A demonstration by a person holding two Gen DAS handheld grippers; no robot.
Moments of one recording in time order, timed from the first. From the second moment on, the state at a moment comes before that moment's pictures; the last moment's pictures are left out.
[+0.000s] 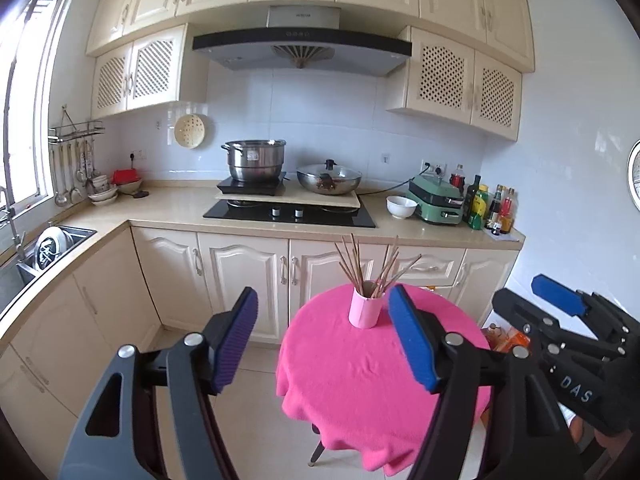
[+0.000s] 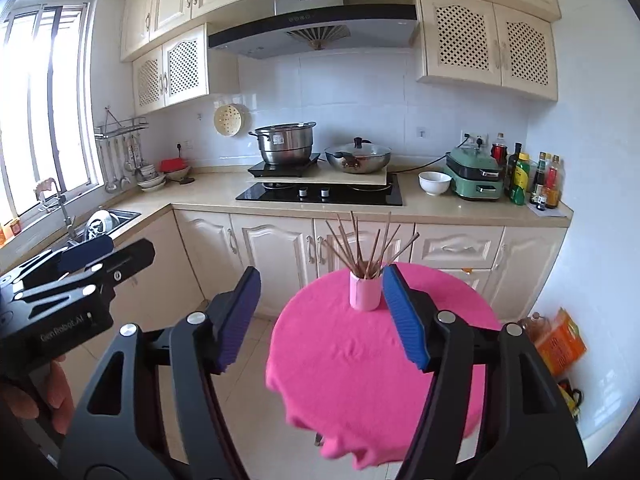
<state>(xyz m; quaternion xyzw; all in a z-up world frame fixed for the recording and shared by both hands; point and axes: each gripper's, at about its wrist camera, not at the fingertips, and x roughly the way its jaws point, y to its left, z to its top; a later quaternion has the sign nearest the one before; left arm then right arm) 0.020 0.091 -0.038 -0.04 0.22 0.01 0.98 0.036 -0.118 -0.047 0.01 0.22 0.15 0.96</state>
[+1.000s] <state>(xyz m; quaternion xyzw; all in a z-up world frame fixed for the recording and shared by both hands) -0.042 0.107 -0.002 0.00 0.19 0.05 0.98 -0.025 -0.100 -0.012 0.01 0.20 0.15 0.97</state>
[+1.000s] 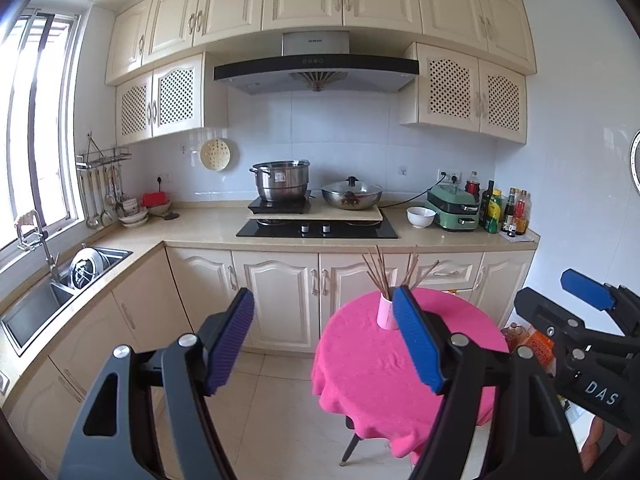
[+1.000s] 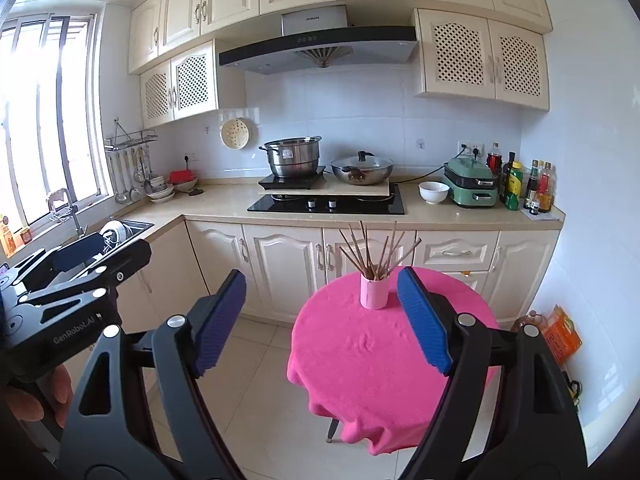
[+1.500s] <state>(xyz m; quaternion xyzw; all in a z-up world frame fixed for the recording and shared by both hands) -0.042 0.128 0.001 0.00 0.19 0.06 0.98 -0.025 -0.076 -0.009 0.01 0.20 0.16 0.97</state>
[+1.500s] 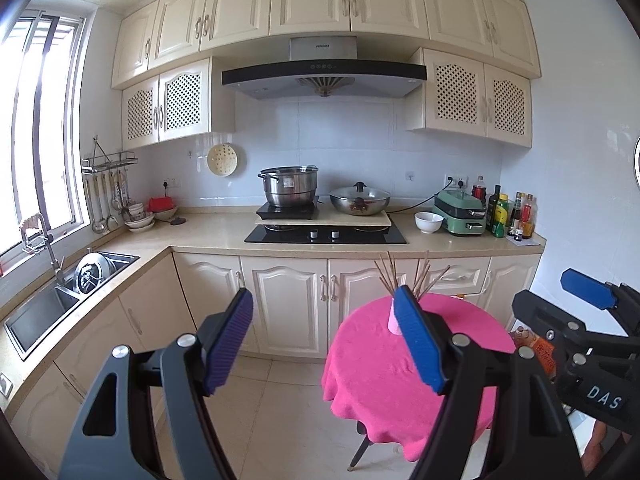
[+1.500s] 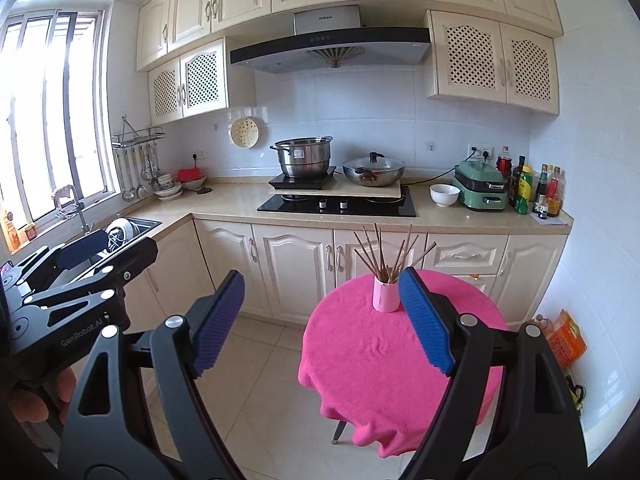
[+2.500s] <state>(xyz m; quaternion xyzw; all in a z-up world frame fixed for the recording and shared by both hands) -0.037 0.108 -0.005 0.01 0.18 0.05 0.98 -0.024 -0.088 -0.013 0.02 0.21 0.15 0.97</state>
